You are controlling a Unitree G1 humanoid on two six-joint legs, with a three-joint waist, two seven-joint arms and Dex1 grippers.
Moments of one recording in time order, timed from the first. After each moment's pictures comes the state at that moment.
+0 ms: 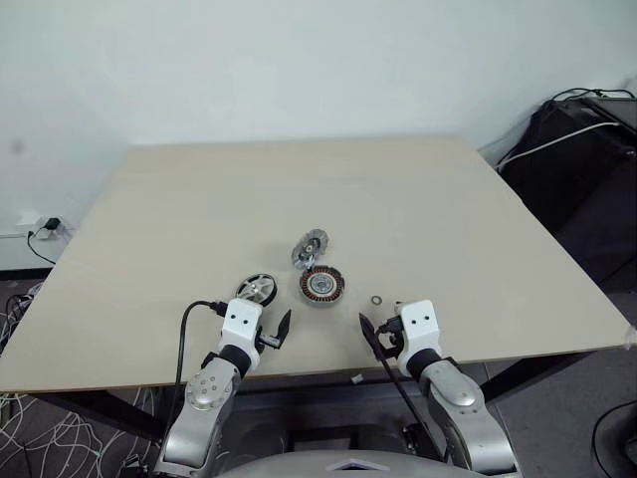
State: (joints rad) left arm 0.25 0.11 -0.19 -0.12 0.00 0.10 -0.25; right arm 0.27 -0.15 0.11 -0.28 0.03 0.36 0.21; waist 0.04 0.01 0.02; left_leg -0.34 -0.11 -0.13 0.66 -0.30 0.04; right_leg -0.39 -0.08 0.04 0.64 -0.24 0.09
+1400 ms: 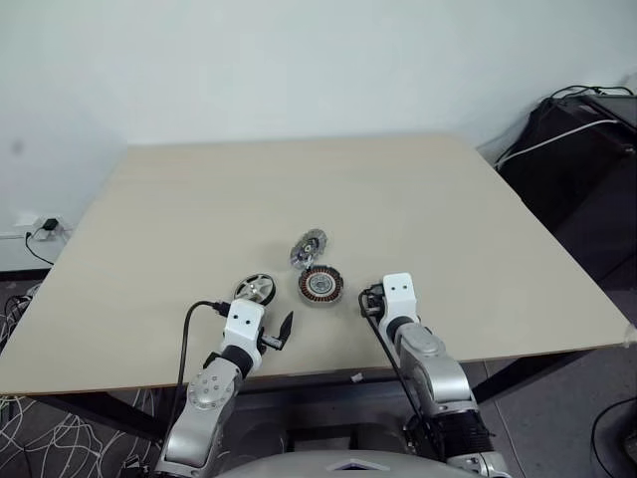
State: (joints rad) left arm 0.25 0.11 -0.20 -0.12 0.00 0.12 -0.25; right arm -0.03 -0.05 0.05 0.06 0.01 0.48 0.08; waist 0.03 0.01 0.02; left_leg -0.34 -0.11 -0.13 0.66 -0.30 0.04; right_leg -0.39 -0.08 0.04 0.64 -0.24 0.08
